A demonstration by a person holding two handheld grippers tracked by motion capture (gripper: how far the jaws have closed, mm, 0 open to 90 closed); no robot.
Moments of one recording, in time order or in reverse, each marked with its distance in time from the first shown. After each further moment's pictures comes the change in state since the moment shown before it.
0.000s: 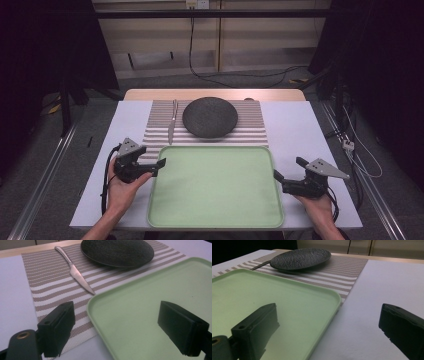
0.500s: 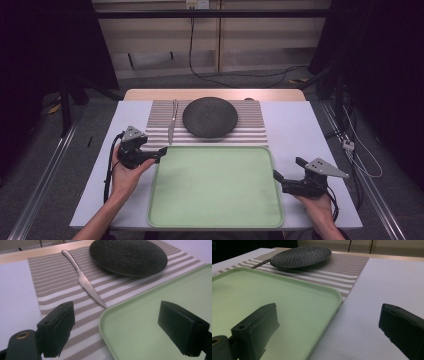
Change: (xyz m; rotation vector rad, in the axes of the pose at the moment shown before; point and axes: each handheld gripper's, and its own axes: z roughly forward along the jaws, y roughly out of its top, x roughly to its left) left arm 0.015 0.023 0.023 0.028 0.022 -0.008; right arm -0.001 0.000 0.001 0.011 0.004 0.002
